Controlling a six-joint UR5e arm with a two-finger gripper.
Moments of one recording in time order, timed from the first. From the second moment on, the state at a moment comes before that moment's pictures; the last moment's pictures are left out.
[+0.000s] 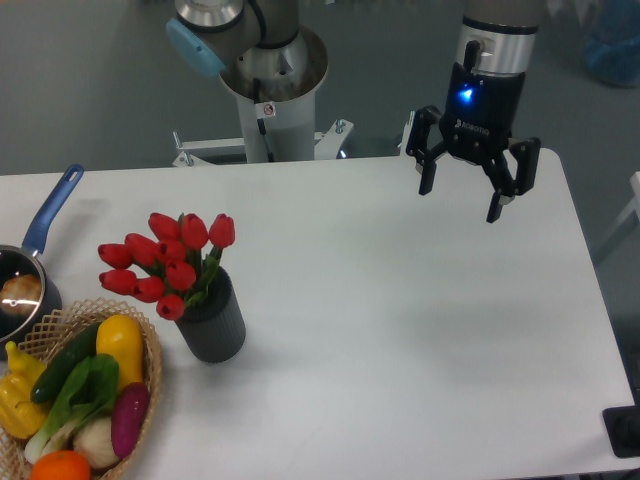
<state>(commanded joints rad) 2.80 -1.64 -1.62 -1.12 1.13 1.47</state>
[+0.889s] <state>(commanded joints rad) 2.79 -1.64 -1.78 -1.09 0.95 1.47</state>
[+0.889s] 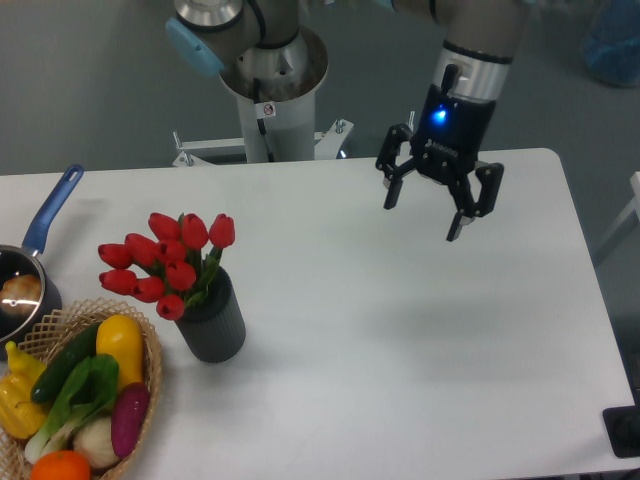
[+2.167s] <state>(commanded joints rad) 2.67 -1.65 -1.90 -1.12 0.78 1.49</state>
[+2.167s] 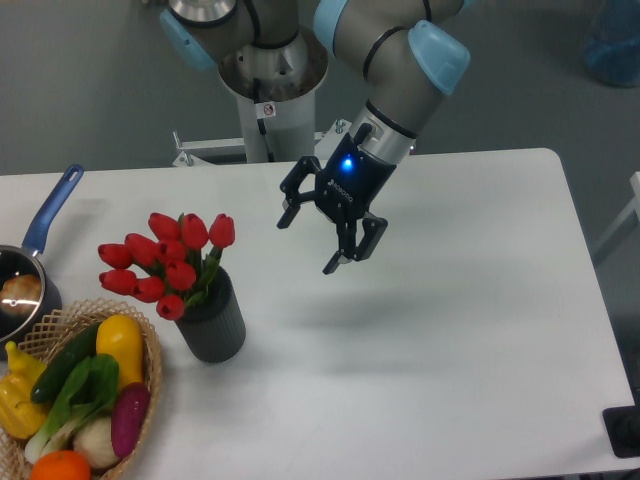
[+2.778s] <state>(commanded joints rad) 2.66 -1.66 -1.93 -1.12 0.70 1.49</state>
